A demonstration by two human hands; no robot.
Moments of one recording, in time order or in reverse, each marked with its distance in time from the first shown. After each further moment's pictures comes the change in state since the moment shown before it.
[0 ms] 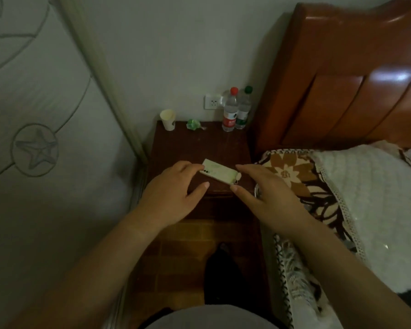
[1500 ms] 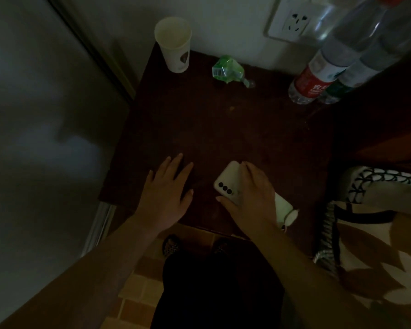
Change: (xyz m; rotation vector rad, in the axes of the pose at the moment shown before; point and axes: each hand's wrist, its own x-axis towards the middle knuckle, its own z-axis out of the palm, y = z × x) left_hand 0.196 -0.251 0.282 0.056 -0.237 -0.406; right_hand 0.239 0.265 0.299 -0.172 -0.171 0.136
